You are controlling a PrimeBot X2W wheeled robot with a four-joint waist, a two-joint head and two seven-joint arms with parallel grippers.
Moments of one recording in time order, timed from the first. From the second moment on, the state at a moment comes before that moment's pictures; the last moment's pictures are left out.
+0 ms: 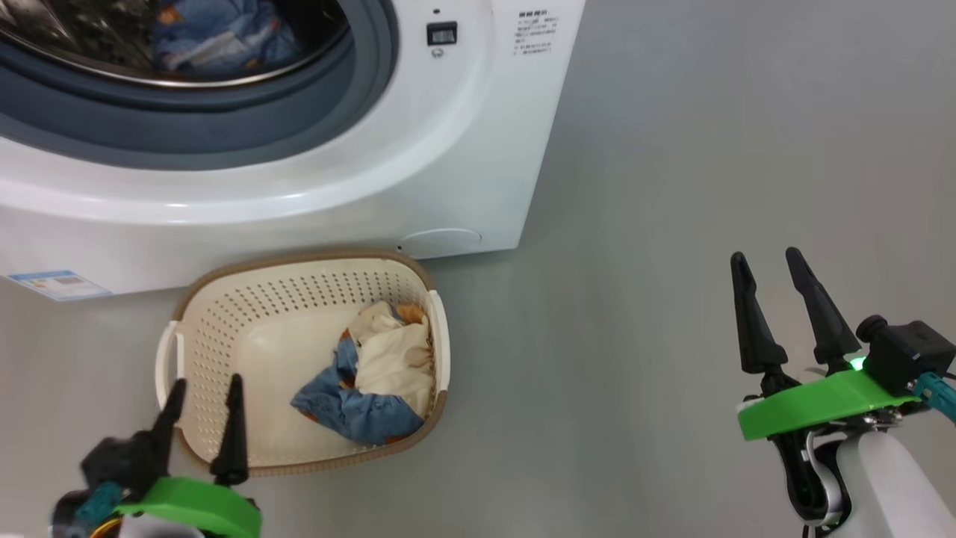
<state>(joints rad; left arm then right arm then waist) -0.23 0.10 0.06 0.52 -0.21 -0.13 -0.26 -0.23 -0.13 0.07 0.24 0.38 0.13 -0.25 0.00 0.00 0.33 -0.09</state>
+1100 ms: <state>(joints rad) -0.71 0.30 -0.61 1.00 -0.63 -0.13 -0.22 -0.41 -0.05 0.11 0.19 0.39 0.13 -0.25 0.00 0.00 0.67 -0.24</state>
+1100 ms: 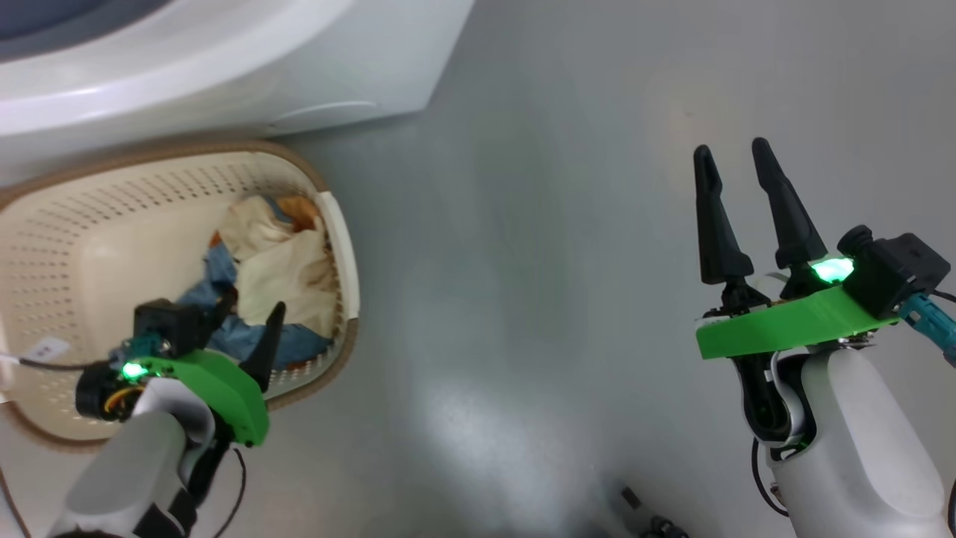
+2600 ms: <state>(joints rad) -1.01 0.49 -1.01 1.15 -0.96 -0.13 -0.06 -0.46 -0.04 0.22 0.12 0.49 0.13 -0.25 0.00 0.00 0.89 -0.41</state>
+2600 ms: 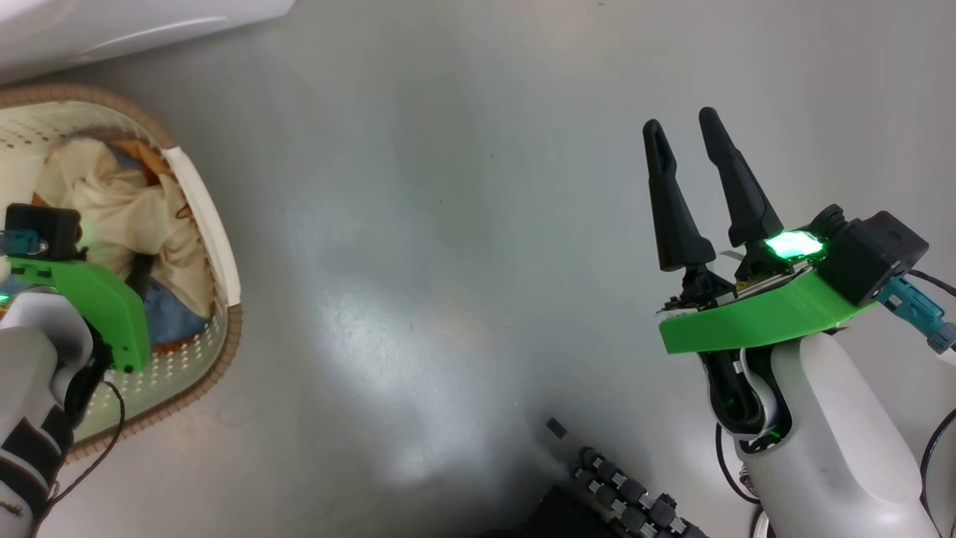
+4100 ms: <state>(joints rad) -0.64 0.37 -0.61 0.92 -0.80 -0.12 -0.25 -0.29 -0.07 0.10 0.23 0.38 0.13 -0.25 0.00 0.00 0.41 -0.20</state>
